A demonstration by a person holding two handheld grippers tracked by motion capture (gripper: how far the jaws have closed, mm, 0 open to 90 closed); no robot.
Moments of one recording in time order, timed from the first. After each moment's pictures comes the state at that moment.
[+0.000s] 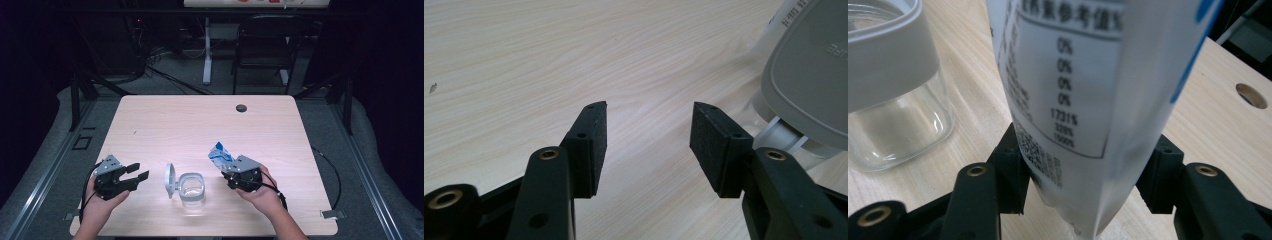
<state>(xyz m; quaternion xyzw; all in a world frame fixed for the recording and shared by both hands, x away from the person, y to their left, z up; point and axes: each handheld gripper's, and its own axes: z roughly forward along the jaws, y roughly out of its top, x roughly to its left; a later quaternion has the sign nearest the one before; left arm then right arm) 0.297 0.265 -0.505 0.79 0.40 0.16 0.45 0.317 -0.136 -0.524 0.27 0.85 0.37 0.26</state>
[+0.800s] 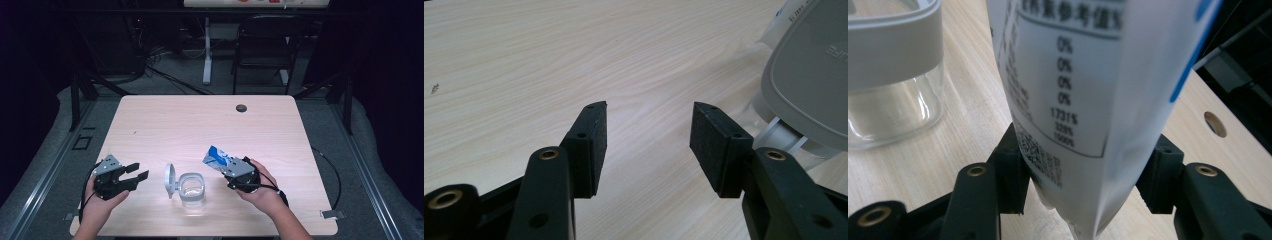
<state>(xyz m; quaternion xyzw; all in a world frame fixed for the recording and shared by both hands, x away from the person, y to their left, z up) 0.297 0.266 -0.505 0.78 0.40 0.16 0.45 0.309 -0.127 -0.513 0.21 0.87 0.33 0.32</state>
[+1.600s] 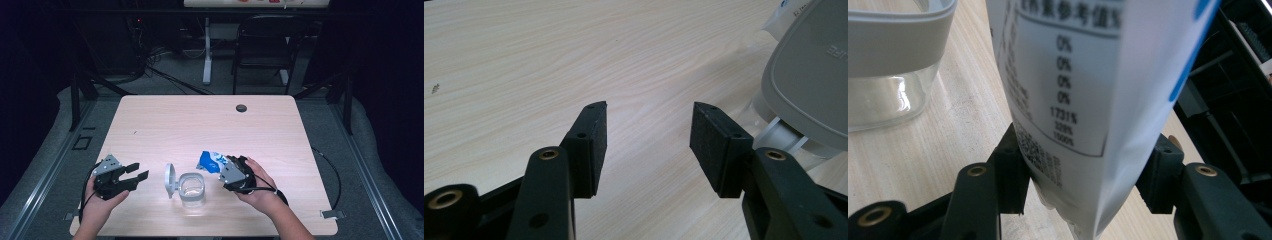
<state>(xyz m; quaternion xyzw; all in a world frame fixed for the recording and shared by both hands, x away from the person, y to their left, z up) 0.297 0.265 -0.505 0.78 0.40 0.16 0.45 0.302 -0.115 -0.507 0.14 0.87 0.29 0.38</state>
